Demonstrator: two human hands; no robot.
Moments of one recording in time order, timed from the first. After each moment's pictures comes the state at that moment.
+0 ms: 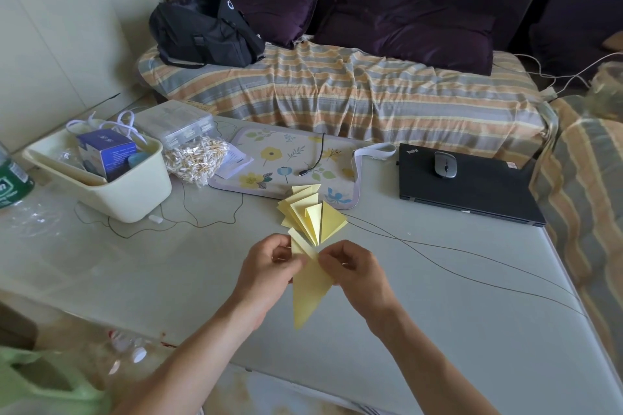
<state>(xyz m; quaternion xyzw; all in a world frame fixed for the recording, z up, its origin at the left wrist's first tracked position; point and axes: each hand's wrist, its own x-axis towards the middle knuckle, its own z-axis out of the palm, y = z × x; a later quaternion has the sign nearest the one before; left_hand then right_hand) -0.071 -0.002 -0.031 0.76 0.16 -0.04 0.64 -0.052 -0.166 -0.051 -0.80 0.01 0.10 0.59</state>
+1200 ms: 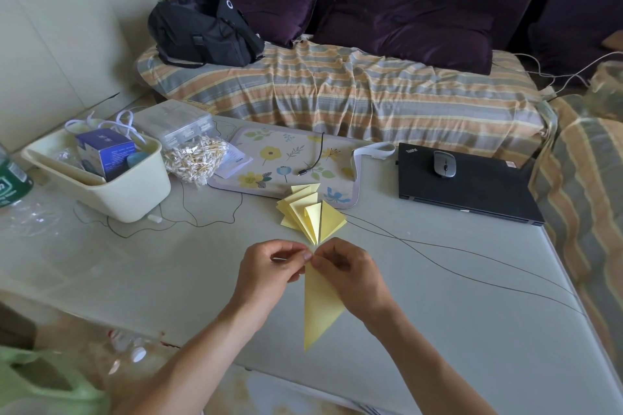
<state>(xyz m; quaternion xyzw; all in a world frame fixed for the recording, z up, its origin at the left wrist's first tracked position) -0.074 -0.005 -0.030 0.74 0.17 0.00 0.65 -0.053 -0.164 -0.053 -0.80 -0.07 0.08 0.59</state>
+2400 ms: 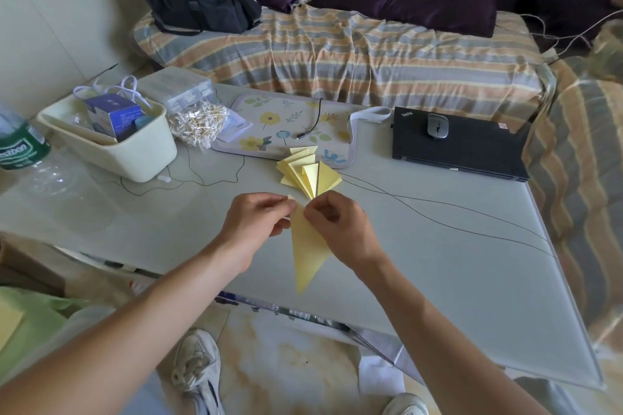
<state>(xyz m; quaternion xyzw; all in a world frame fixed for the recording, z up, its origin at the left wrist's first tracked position) -0.103 0.005 0.006 0.74 0.19 -0.03 0.64 -0.087 -0.160 -0.018 -0.84 -0.05 0.04 0.54</state>
